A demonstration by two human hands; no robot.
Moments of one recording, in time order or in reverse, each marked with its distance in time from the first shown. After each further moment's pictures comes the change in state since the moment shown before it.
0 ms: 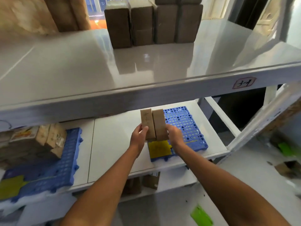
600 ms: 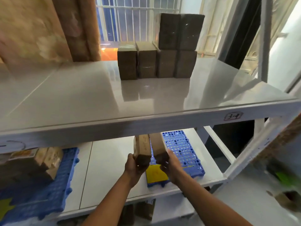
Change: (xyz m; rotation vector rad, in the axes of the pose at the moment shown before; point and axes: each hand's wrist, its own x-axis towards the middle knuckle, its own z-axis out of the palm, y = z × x) left_hand -0.012 -0.004 -0.011 -0.656 -0.057 -0.379; right_hand -0.022 -0.005 -0.001 0.461 -0.123 0.294
